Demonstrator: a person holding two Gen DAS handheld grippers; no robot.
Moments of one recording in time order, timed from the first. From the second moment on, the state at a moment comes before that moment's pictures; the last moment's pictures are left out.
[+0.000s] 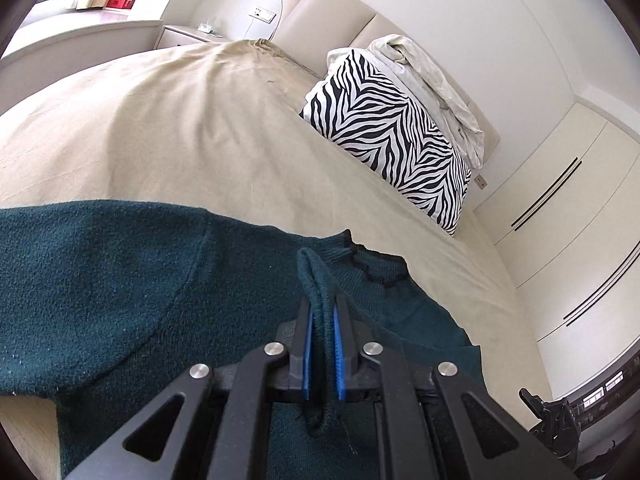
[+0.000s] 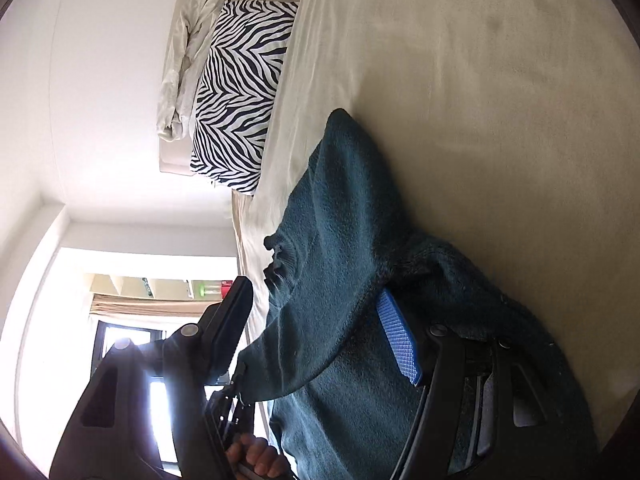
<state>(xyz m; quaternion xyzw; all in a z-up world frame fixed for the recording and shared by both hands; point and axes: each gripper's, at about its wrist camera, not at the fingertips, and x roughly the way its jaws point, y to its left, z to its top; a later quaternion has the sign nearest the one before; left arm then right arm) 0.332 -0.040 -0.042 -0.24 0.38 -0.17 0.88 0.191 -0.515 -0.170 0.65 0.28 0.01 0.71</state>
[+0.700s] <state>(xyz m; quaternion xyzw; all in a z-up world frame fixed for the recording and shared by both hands) 0.327 -0.052 -0.094 -0.25 0.42 -0.17 0.86 0.184 -0.537 -0.184 0.65 0.21 -0.03 0.73</state>
